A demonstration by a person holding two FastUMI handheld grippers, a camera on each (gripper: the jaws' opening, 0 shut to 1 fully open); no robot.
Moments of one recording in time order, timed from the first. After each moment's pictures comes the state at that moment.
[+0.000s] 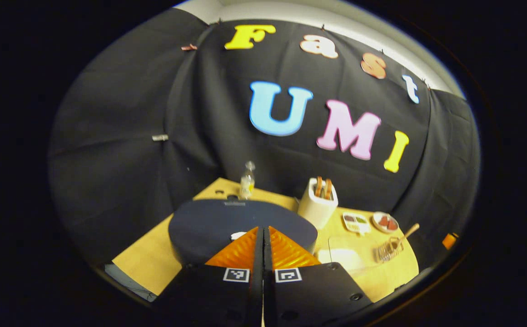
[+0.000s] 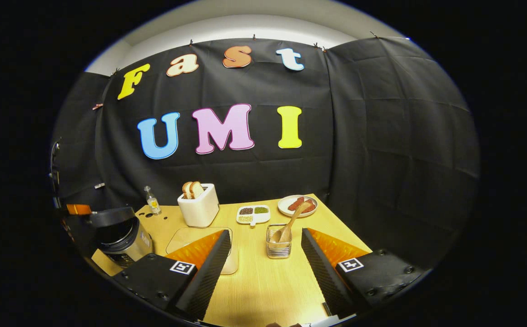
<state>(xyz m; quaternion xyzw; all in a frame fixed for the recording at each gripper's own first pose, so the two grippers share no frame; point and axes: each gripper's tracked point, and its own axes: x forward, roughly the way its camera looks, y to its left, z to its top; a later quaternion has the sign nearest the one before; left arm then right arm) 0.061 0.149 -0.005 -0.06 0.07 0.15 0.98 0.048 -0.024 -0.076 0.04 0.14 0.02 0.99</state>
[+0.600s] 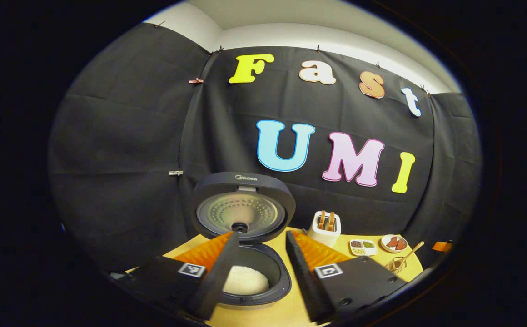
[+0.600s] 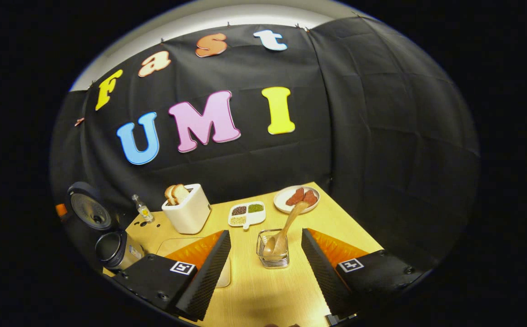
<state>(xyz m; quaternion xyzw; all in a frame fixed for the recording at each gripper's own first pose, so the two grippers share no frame) 0.047 0.106 0.027 -0.03 0.01 0.19 0.98 0.137 -0.072 -0.126 0.11 0.21 0.00 0.97</state>
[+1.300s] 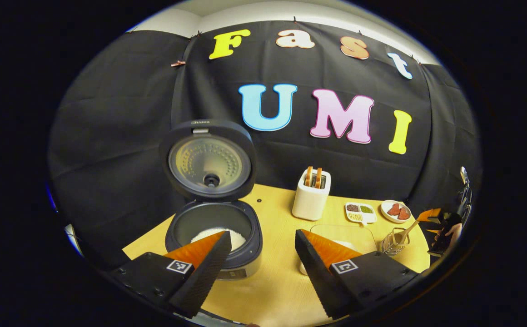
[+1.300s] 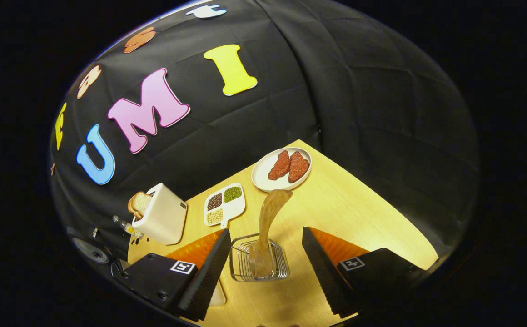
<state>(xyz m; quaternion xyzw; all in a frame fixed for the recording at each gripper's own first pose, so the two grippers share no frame) 0.059 0.016 -0.067 -0.01 0.13 0.21 0.97 0.244 -0.114 -0.232 0.22 0.32 -0.06 0.92</state>
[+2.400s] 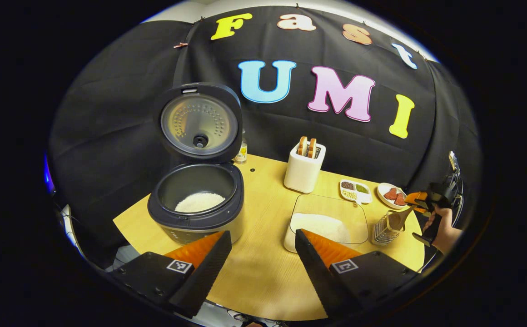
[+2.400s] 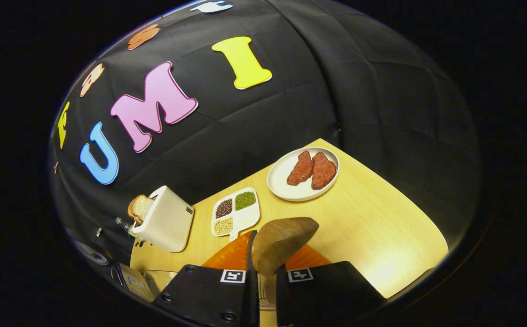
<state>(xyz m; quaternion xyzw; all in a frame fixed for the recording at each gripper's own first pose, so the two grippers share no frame) 0.050 -0.033 -0.122 -0.05 0.19 0.21 0.96 0.296 -0.079 -0.232 0.21 0.30 0.00 0.93</state>
